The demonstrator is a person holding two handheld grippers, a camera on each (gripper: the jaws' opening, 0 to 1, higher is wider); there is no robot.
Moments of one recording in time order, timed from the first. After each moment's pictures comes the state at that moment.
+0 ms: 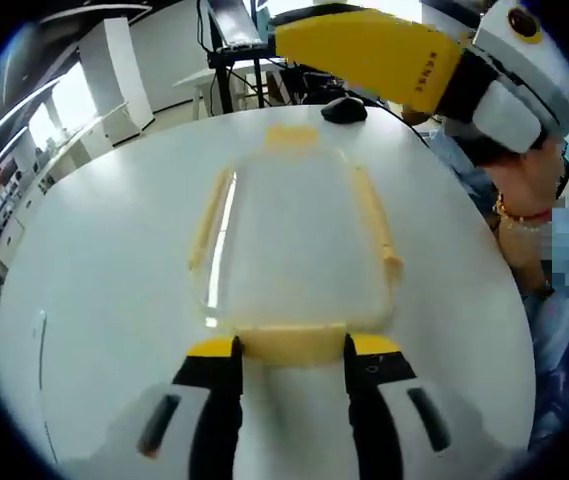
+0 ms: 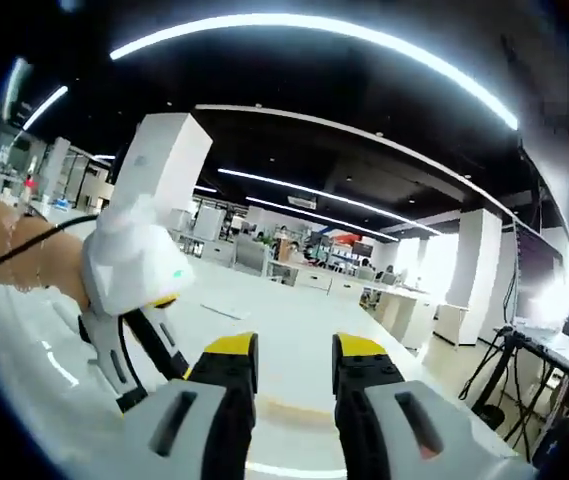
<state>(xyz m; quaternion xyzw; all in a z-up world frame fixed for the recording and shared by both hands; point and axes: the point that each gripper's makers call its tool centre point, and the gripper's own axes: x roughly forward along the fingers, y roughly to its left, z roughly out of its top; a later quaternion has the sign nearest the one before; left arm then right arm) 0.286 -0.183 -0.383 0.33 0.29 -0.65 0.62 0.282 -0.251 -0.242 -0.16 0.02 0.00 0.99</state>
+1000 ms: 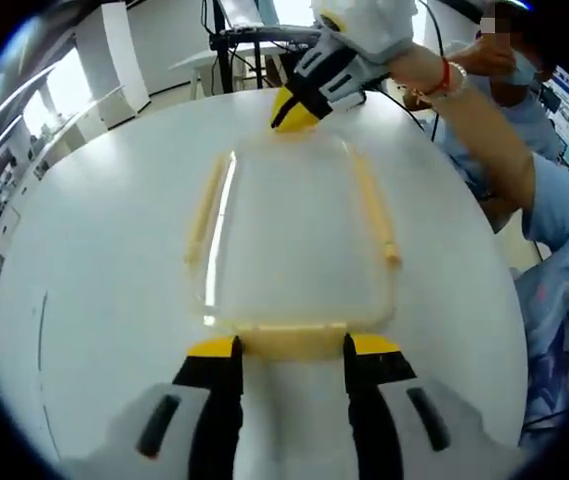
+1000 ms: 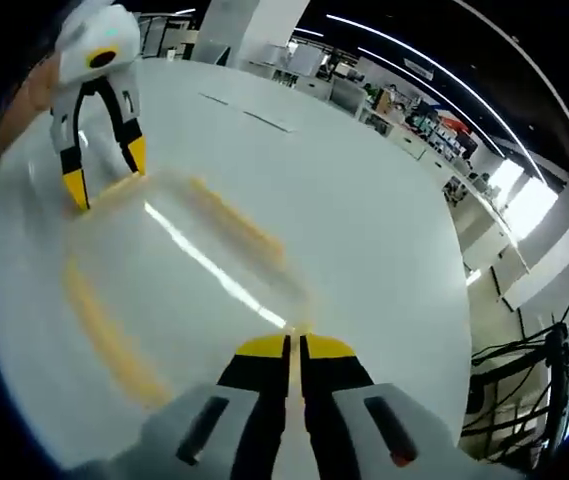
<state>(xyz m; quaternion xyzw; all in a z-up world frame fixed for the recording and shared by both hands) 0.291 -0.157 -0.385 0.35 0.32 -0.64 0.61 0.289 -0.354 -0.368 -0.25 0.37 0.14 0.88</state>
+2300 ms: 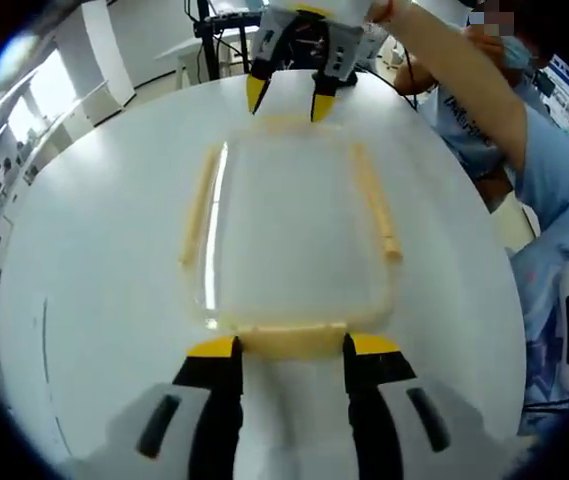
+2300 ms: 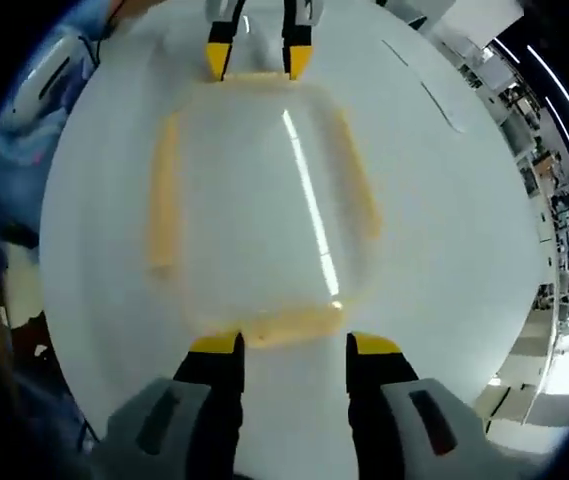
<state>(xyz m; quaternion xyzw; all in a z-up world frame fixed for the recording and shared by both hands) 0.292 -0.145 -0.383 0.38 0.34 -0.64 0.57 0.273 -0.352 -0.377 -0.45 0.46 0.40 0.65</state>
